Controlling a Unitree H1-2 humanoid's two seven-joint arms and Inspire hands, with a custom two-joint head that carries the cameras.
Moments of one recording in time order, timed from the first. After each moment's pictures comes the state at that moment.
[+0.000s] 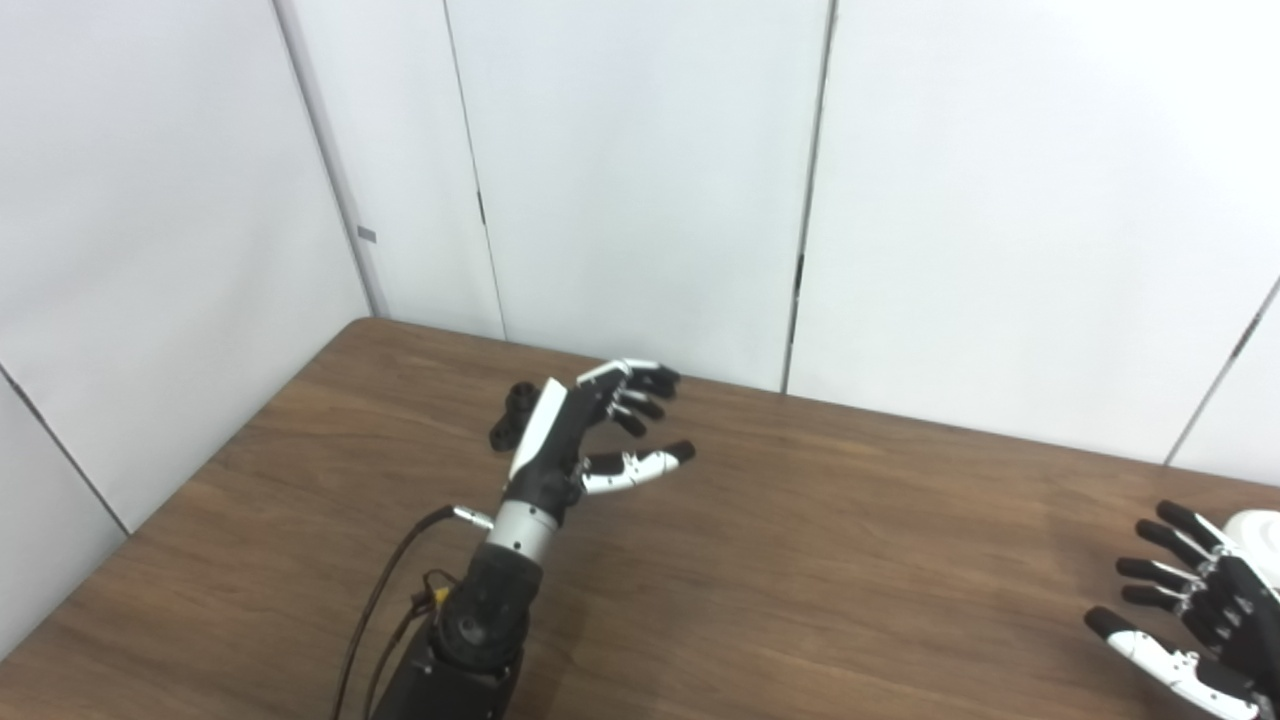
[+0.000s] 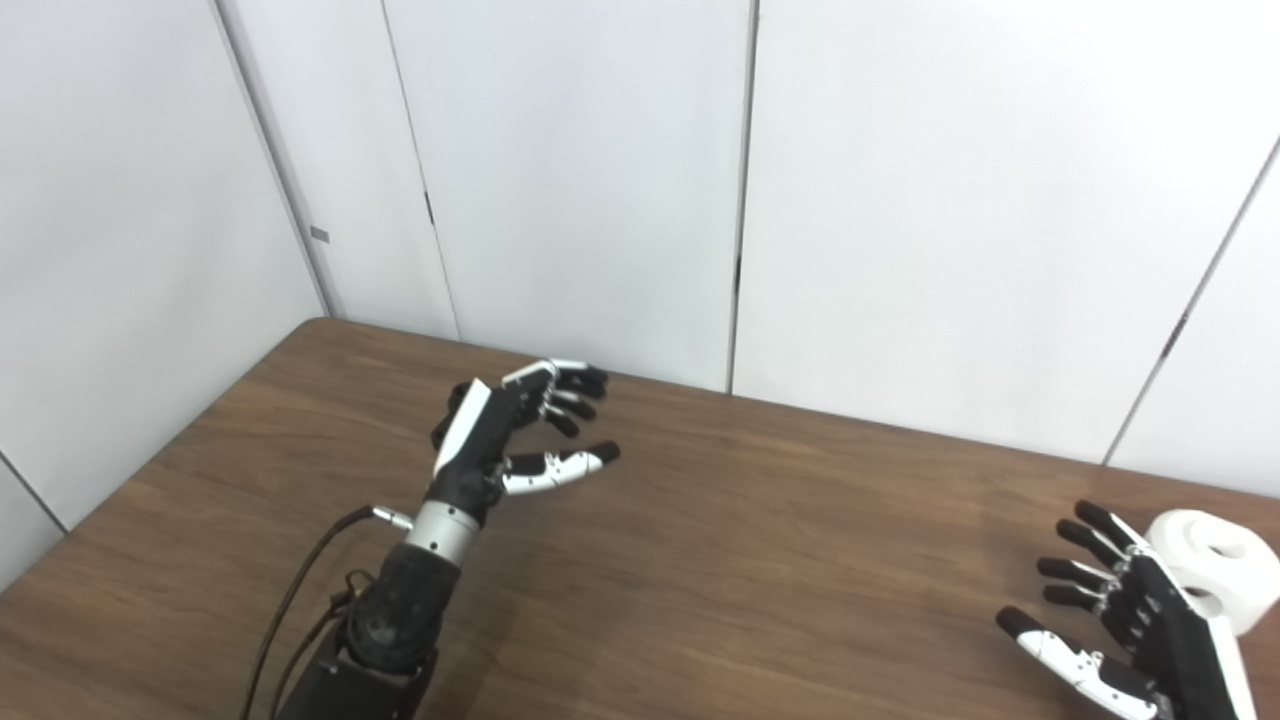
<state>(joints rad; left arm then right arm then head) -0.27 0.20 0.09 0.09 0.24 -0.17 0.05 -0.16 -0.19 -0.08 0.04 0.01 -0.09 0.04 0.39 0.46</state>
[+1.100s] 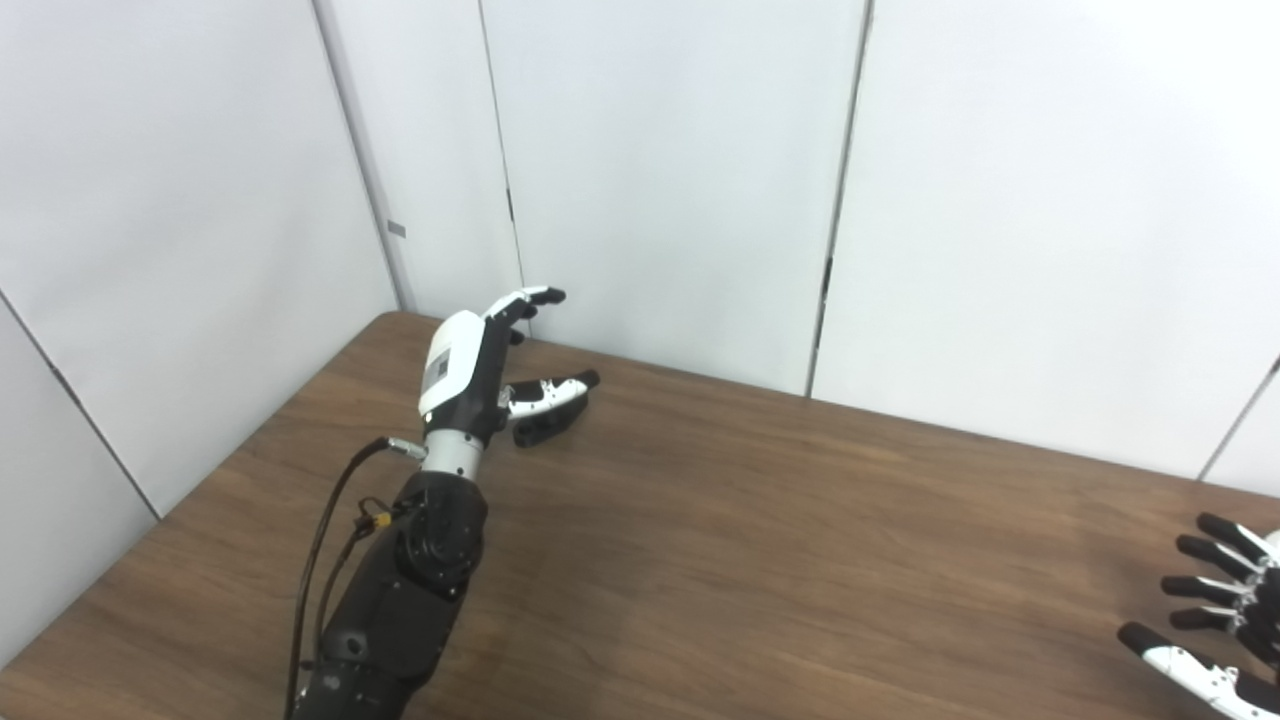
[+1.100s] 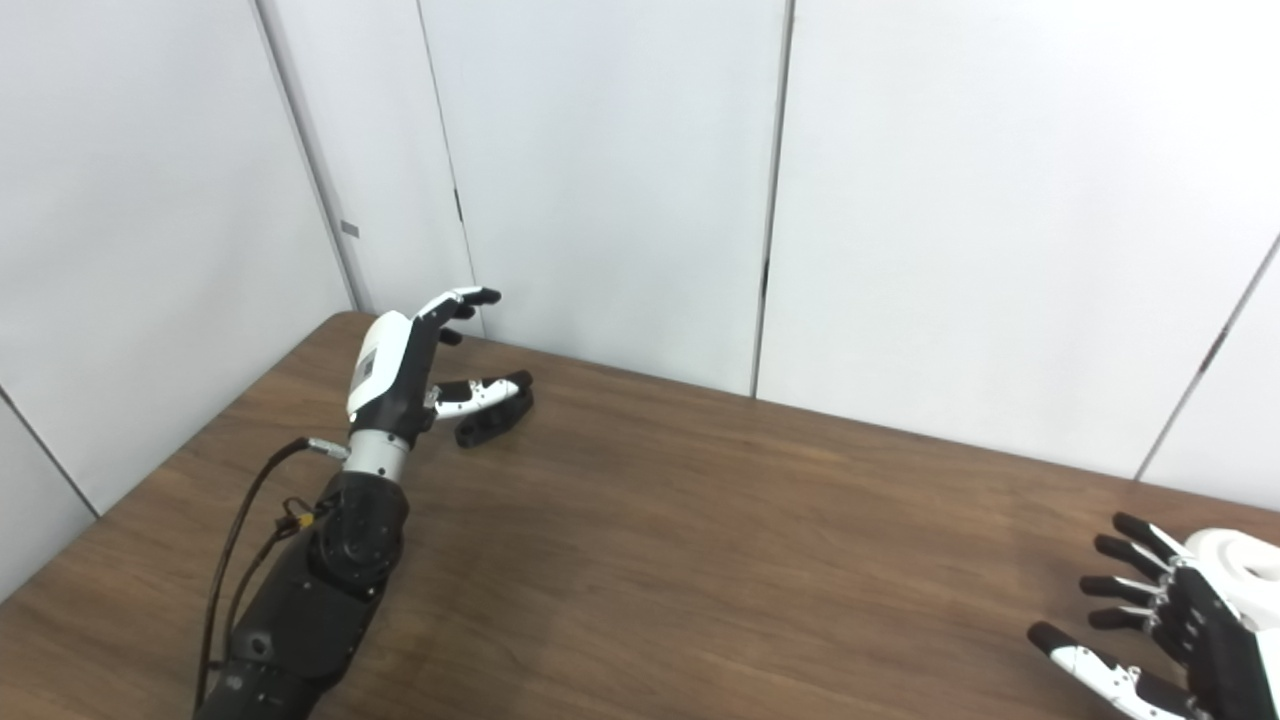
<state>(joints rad) -0.35 0.37 0.14 0.22 0.51 -0.05 0.27 -0.17 -0.21 -0.08 0.02 -0.10 -0.09 0.01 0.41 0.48</state>
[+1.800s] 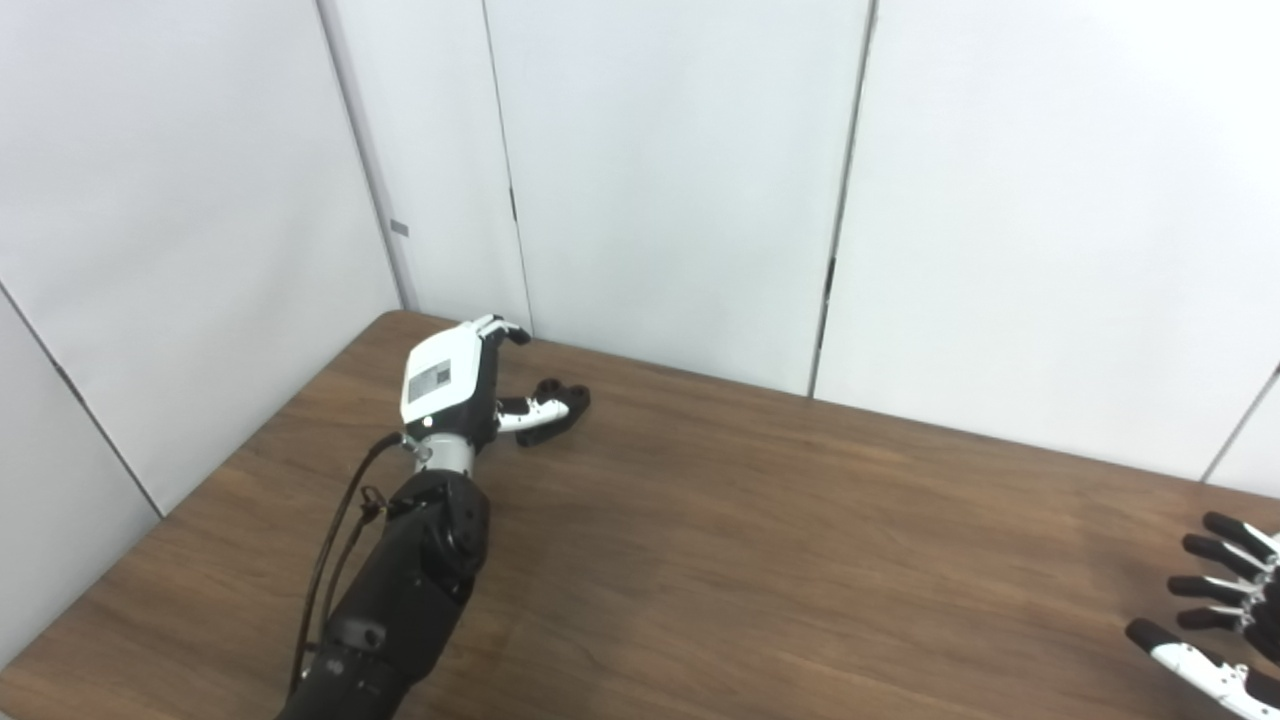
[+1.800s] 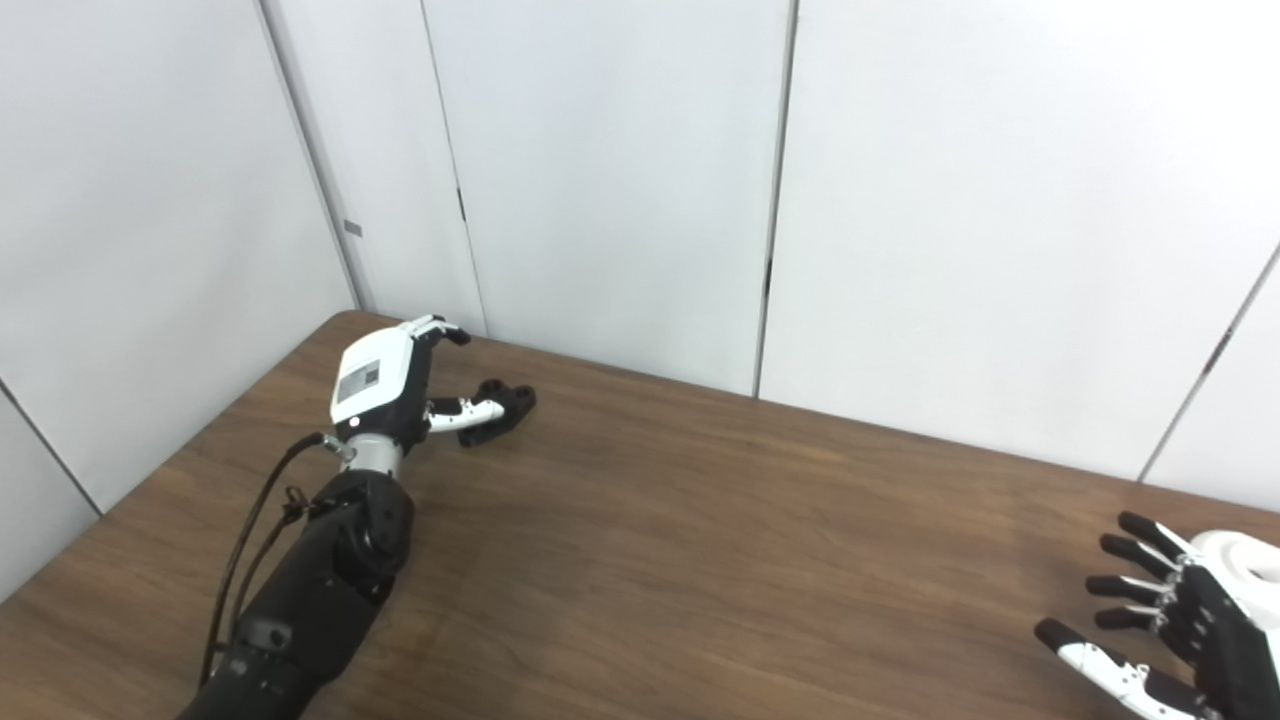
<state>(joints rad) -0.38 0.42 0.03 0.28 0.73 0.29 0.27 -0.17 -0.22 -0.09 -0.02 -0.09 -0.05 0.01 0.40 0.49</state>
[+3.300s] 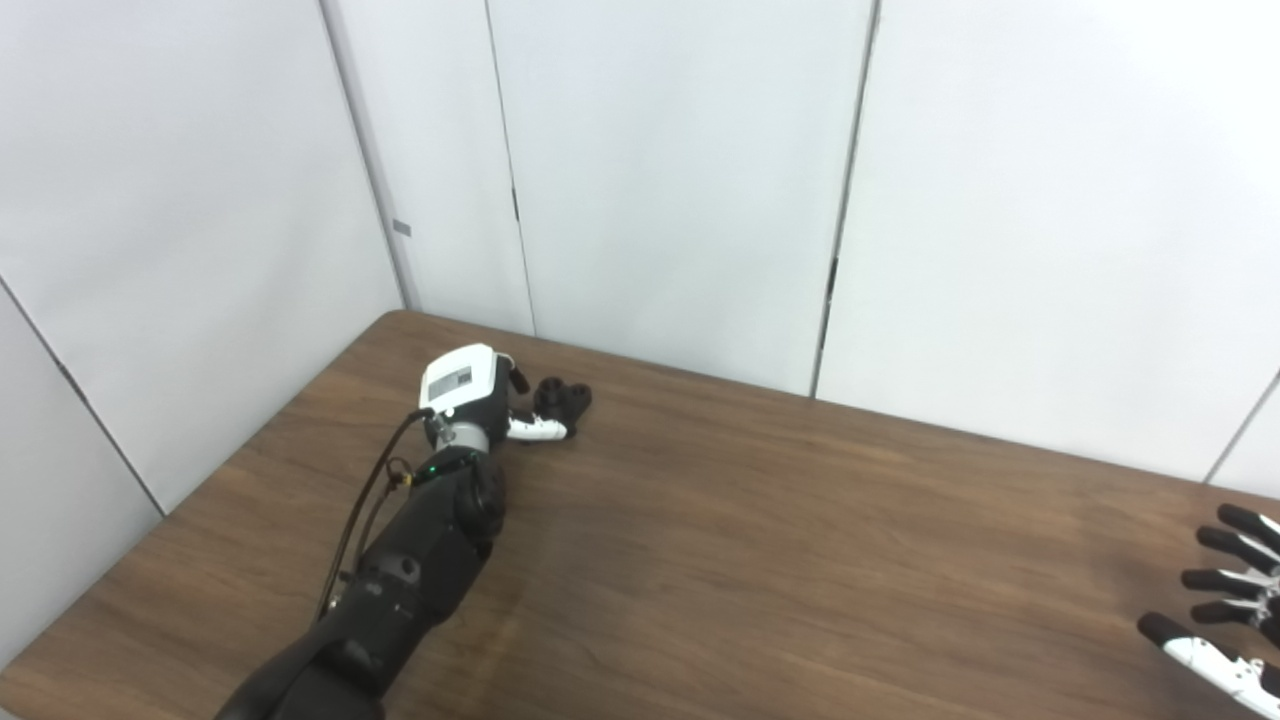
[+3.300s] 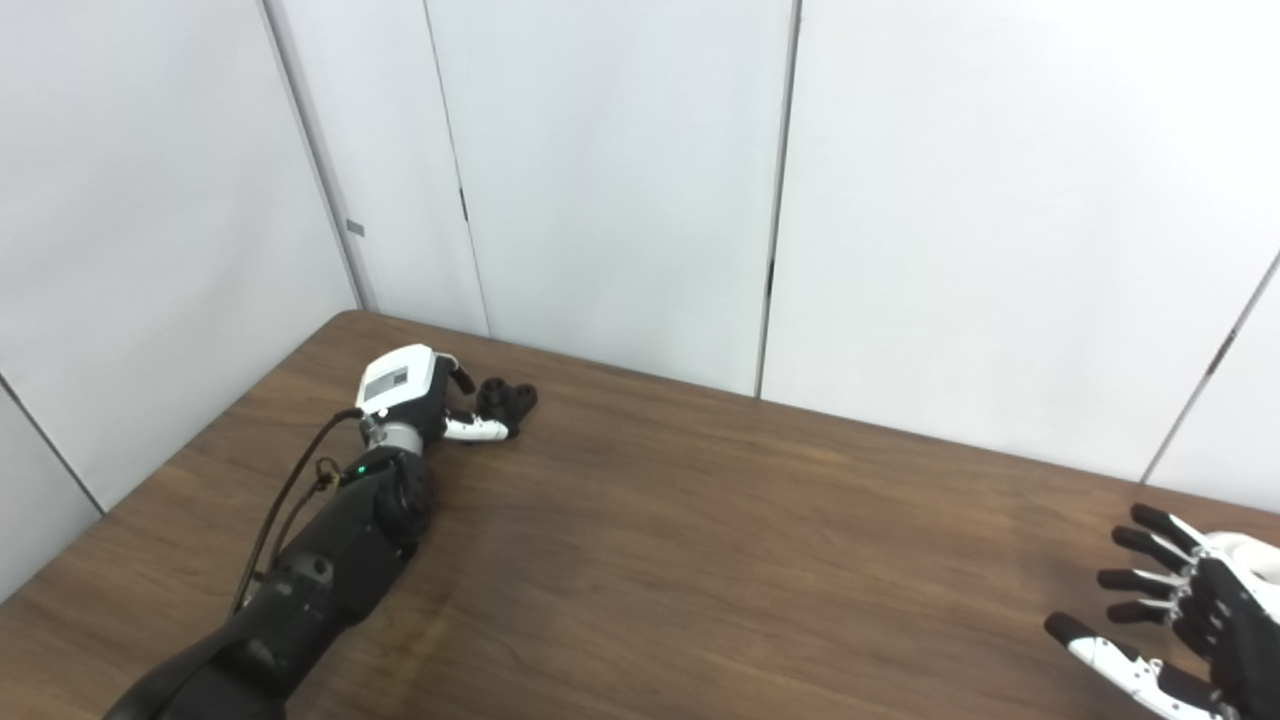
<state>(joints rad) -0.55 0.47 -0.12 0.63 0.67 0.37 0.23 -0.16 -0.22 -0.09 -0.08 -0.10 0.00 0.01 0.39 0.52</state>
